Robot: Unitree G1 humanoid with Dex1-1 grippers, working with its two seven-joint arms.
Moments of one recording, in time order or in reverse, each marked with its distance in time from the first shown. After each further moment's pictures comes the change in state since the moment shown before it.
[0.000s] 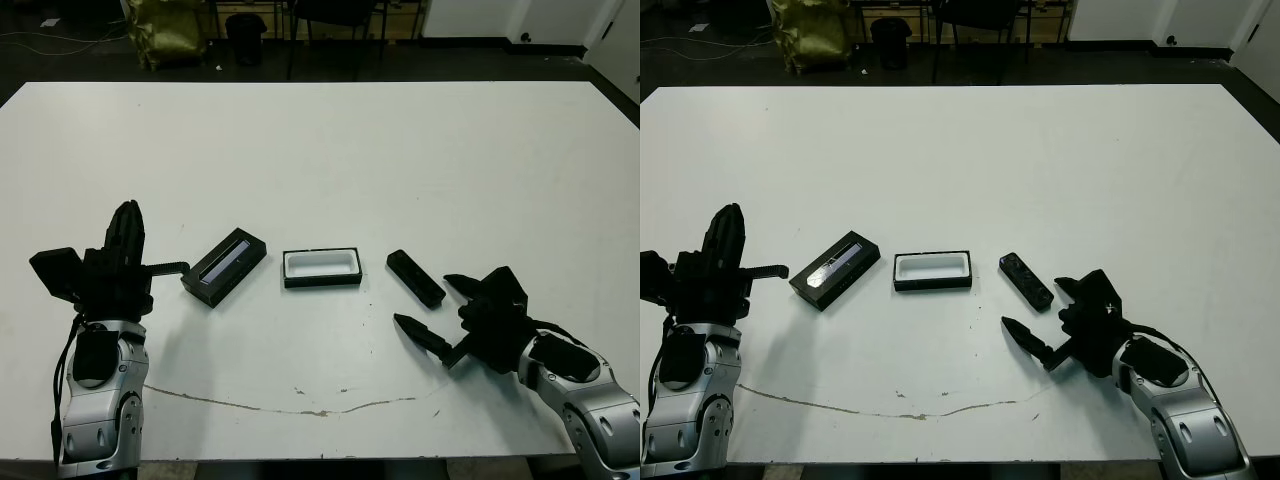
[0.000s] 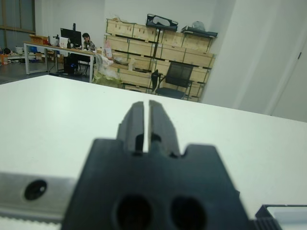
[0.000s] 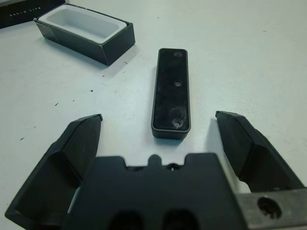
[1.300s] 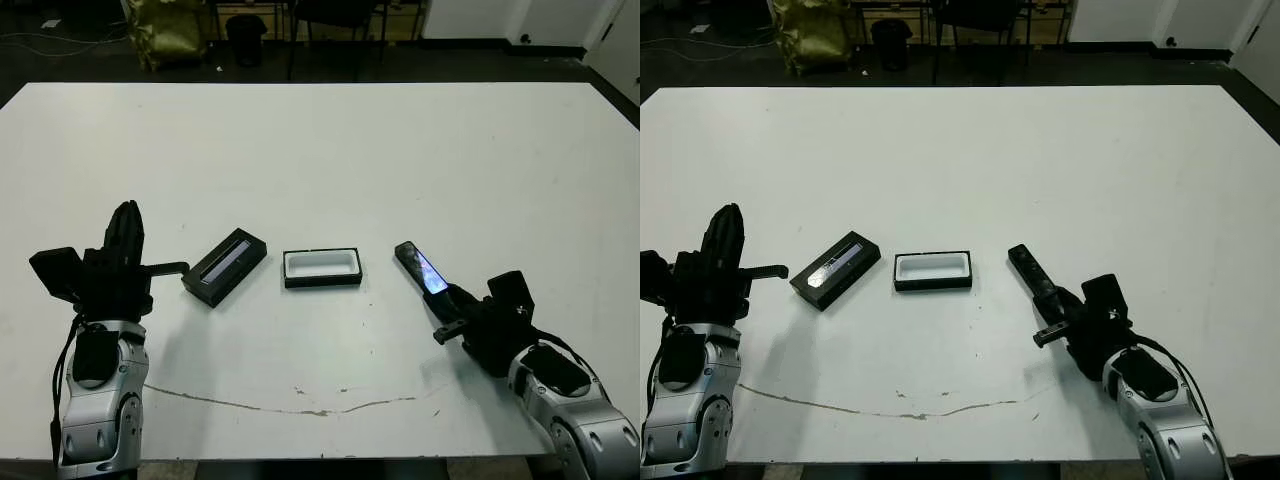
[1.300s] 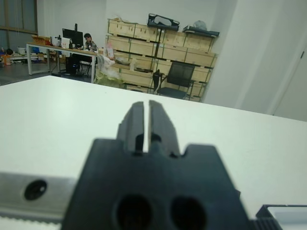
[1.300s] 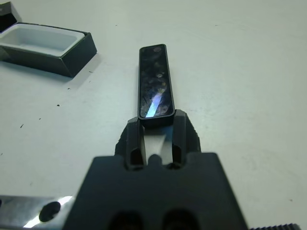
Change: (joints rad) left arm 0.004 -0.003 0.000 -0.017 0.008 0.016 0.011; right arm 0.048 0.094 -0.030 -0.062 -0.024 0.050 -0.188
